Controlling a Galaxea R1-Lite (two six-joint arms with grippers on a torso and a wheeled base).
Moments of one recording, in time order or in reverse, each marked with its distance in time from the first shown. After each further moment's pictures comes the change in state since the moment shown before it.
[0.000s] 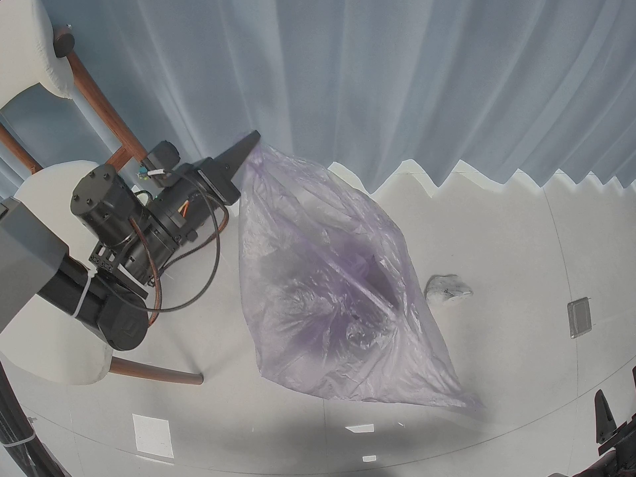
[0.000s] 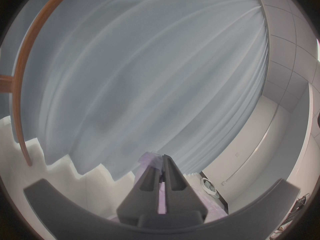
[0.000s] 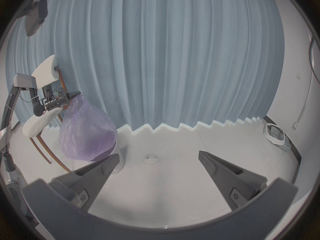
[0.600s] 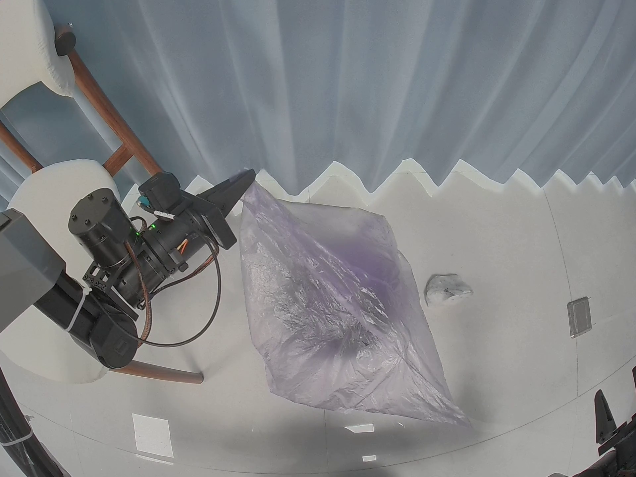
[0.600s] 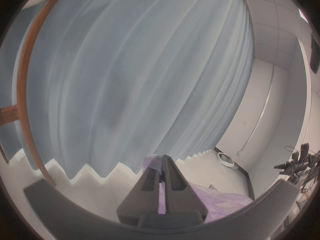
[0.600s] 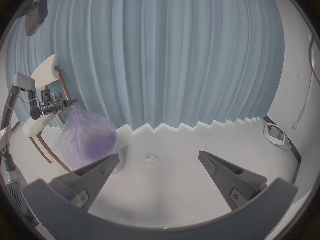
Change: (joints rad) left arm 0.025 -0.011 0.136 0.000 -0.052 0.313; right arm 0.000 0.000 0.000 0.000 0.000 0.000
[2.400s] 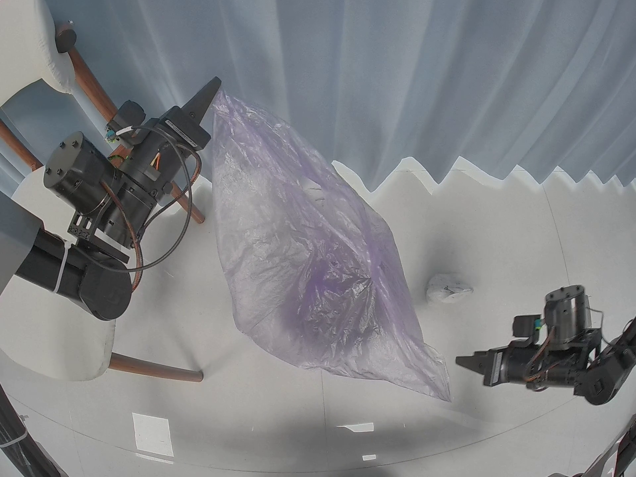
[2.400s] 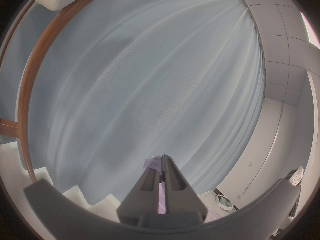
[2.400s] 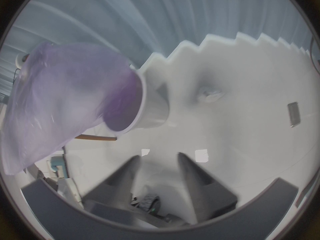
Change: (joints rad) left arm 0.023 -0.039 -0.249 0.001 0.162 -0.278; right arm 0.329 1.749 -0.263 -0.796 0.224 0.301
